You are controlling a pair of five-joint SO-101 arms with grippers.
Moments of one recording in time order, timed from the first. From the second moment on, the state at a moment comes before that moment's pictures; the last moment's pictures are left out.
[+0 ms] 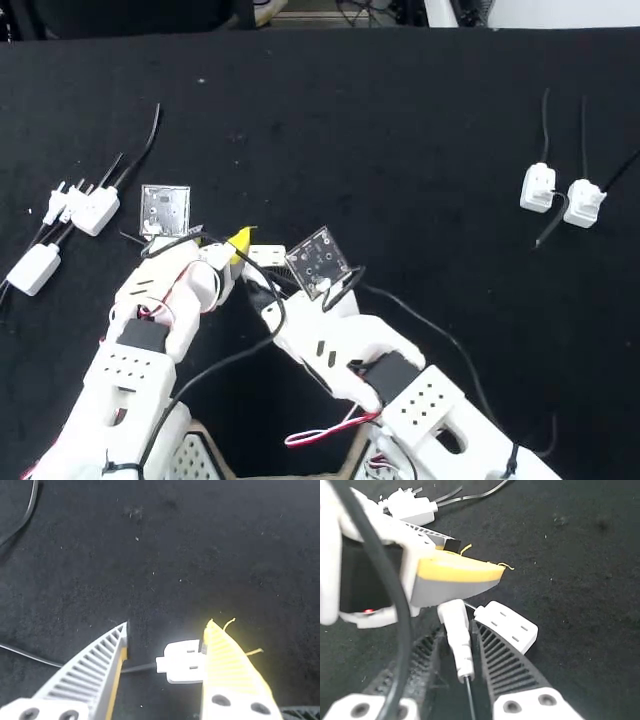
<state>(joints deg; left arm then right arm) 5.9 -57.1 82.0 16.4 5.2 -40.4 -66.9 88.0 16.3 -6.5</state>
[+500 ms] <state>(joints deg) 7.2 -57.1 82.2 16.4 5.1 -40.4 -66.9 88.0 16.3 -6.7</state>
